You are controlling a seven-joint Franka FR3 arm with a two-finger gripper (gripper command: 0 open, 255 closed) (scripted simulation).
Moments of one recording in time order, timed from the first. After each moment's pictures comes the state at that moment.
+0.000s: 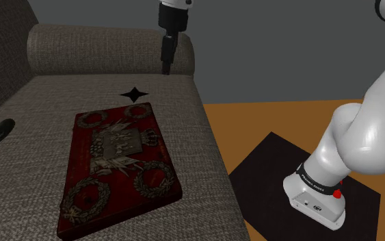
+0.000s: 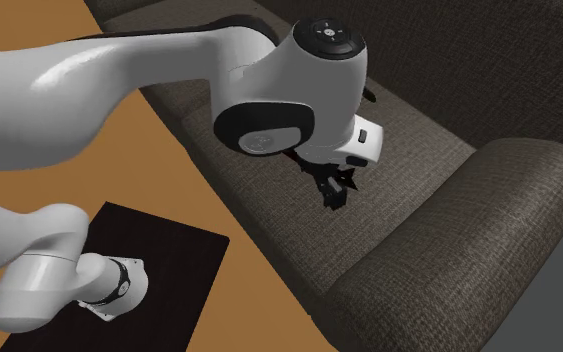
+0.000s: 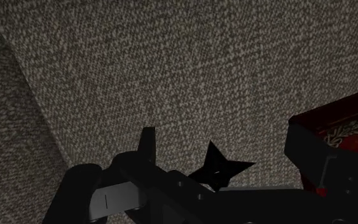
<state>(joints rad) 0.32 -0.01 0.16 -1.73 0.07 1.82 -0.29</state>
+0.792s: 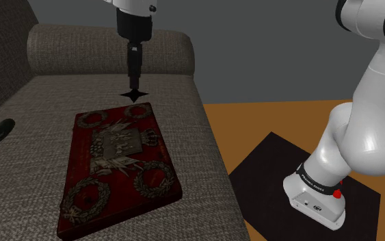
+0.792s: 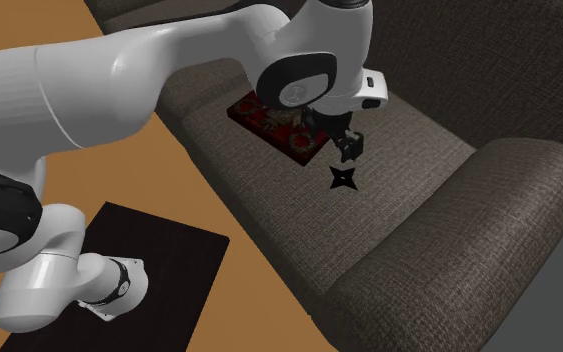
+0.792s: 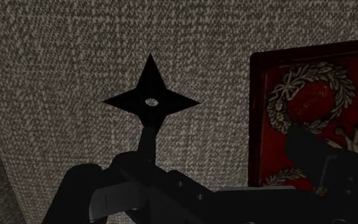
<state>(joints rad) 0.42 0.18 0.25 -1.52 -0.01 1.84 -0.36</state>
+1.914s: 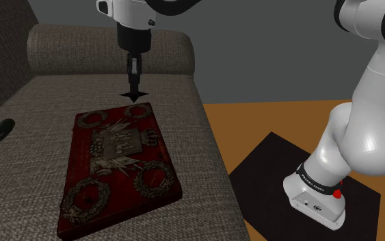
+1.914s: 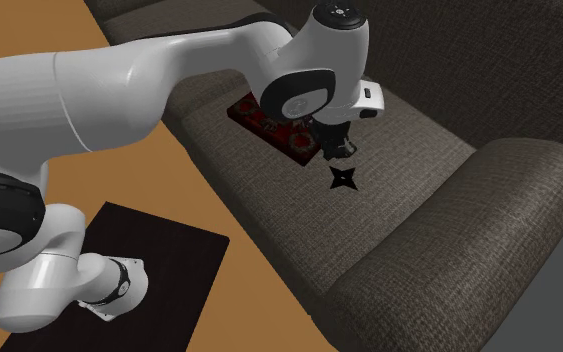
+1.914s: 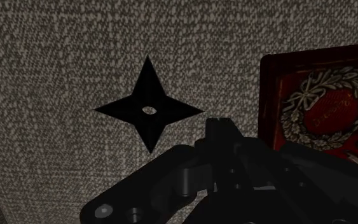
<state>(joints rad) 0.42 0.19 0.25 -1.57 -0.01 1.90 -0.36</state>
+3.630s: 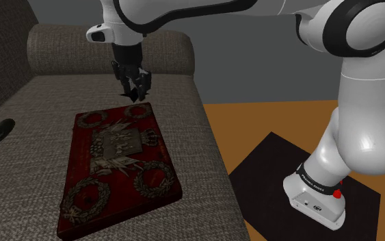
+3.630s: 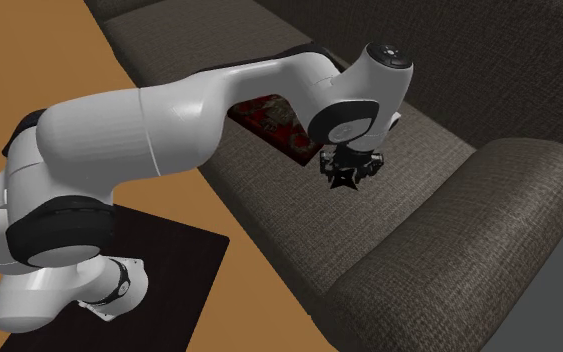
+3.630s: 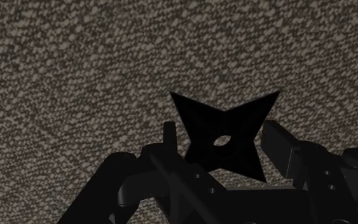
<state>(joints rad) 0.36 0.43 0.30 -1.34 -0.12 1.76 -1.13</state>
